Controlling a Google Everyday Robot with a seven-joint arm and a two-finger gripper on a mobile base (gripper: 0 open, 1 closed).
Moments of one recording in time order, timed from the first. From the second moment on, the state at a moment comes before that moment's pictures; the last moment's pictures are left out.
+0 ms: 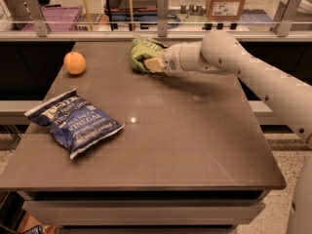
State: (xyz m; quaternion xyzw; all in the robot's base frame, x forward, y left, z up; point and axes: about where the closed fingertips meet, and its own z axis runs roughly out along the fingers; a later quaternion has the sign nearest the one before) arm 0.754 0.011 0.833 -0.39 0.74 0.24 0.49
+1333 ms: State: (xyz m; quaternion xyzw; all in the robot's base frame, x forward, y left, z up) arm 0.739 0.010 0.882 -0.41 0.74 0.21 0.49
